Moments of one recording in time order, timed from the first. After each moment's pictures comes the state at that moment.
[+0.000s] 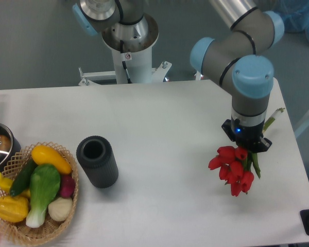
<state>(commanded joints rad) 2.62 -2.05 -1.45 -1.05 1.67 1.36</state>
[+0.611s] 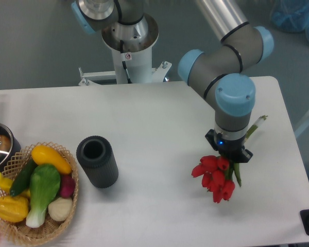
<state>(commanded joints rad) 2.56 -2.04 -1.49 -1.08 1.64 1.28</state>
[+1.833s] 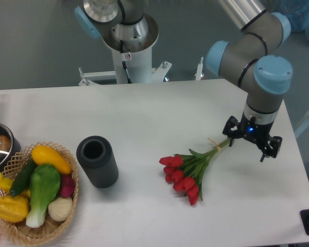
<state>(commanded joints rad) 2.76 -2.03 -1.50 -0.99 1.47 1.44</state>
